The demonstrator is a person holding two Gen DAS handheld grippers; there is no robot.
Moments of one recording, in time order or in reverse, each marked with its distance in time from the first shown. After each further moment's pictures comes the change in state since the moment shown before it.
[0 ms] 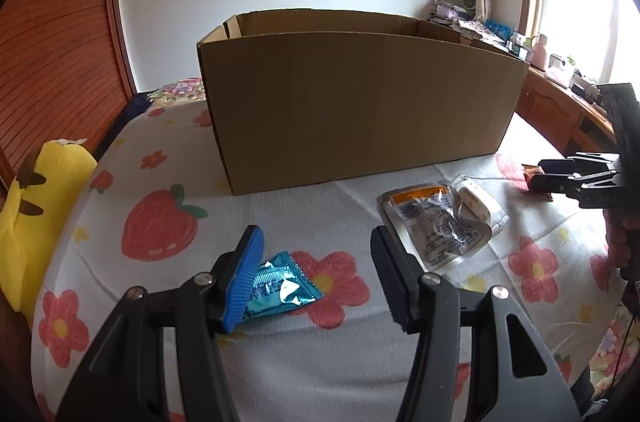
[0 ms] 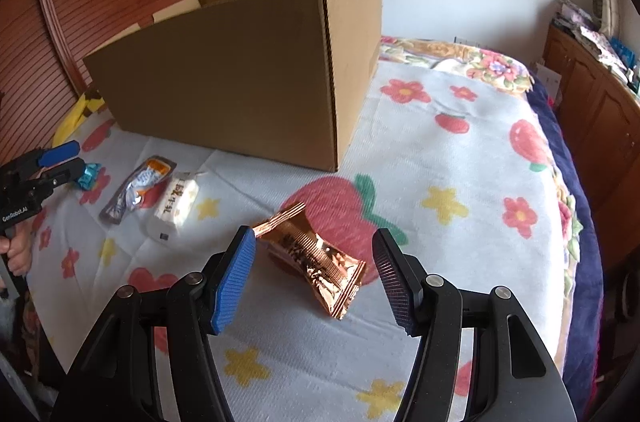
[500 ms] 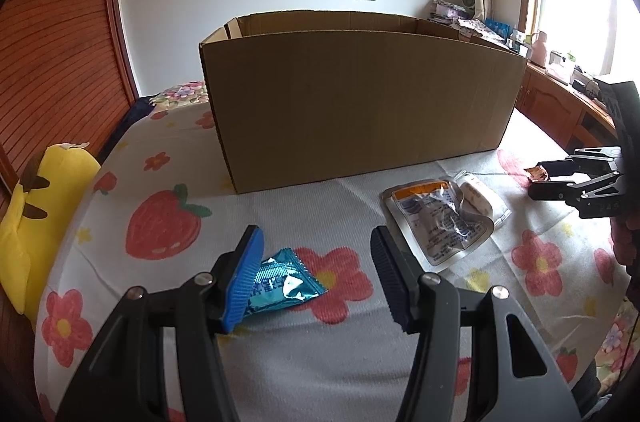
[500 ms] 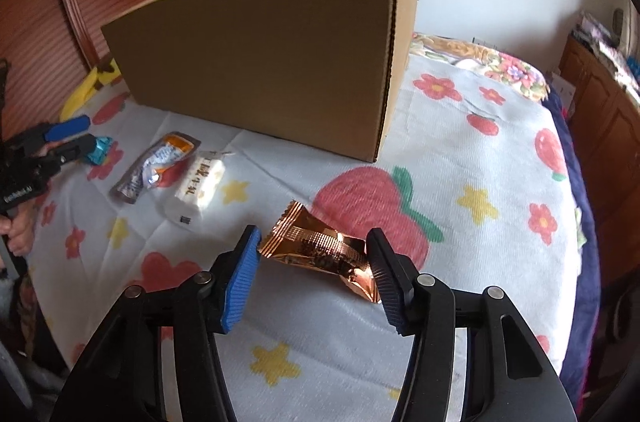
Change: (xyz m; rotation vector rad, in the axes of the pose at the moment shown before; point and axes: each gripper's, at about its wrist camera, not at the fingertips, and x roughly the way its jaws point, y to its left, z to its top) left arm -0.002 -0.002 -0.004 0.016 -0.008 0.012; right arm 0.007 0.024 -0.001 -0.086 0.046 0.003
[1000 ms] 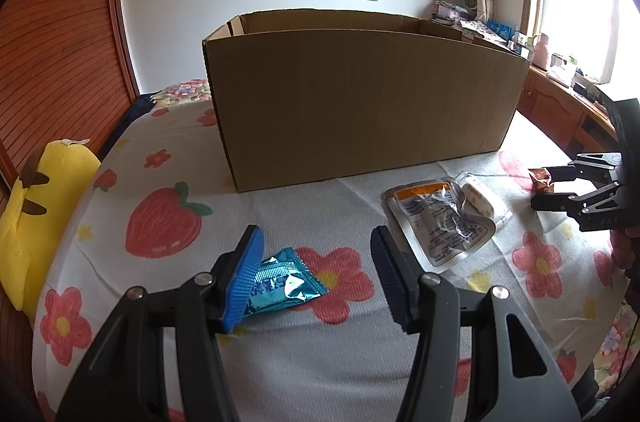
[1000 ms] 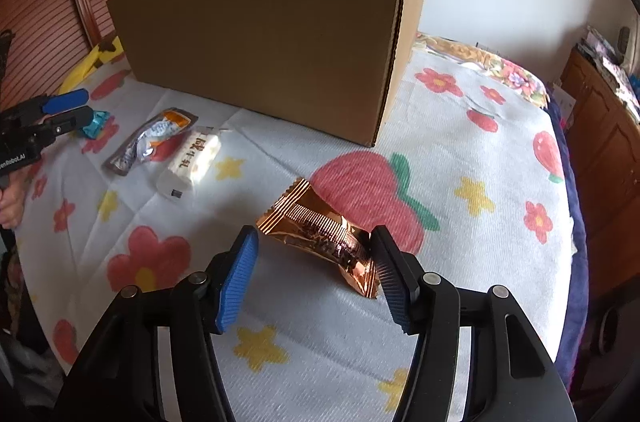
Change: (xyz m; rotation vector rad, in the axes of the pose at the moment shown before) left arm 0.001 0.002 0.001 -0.011 0.001 0.000; right arm 0.002 0.001 -0.010 -0.050 0.018 -0.016
